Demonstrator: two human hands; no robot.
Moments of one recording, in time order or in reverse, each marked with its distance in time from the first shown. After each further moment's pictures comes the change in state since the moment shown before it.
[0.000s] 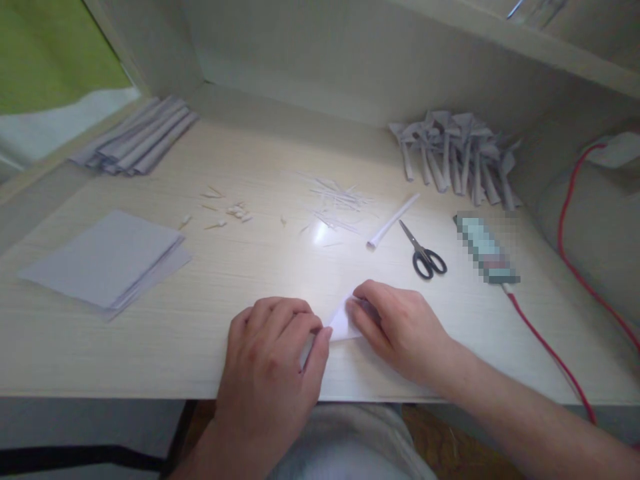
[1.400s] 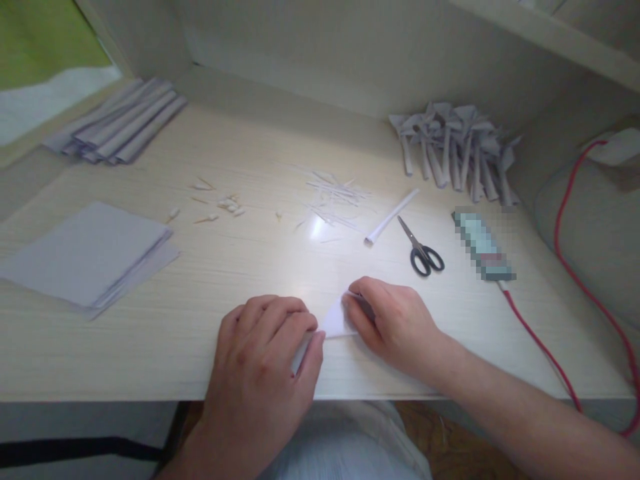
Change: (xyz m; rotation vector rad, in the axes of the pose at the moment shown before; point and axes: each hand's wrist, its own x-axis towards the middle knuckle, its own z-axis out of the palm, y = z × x) left_hand 0.000 -0.003 0.000 0.008 0.001 0.042; right_hand 0.002 0.007 0.010 -0.047 0.048 -0.035
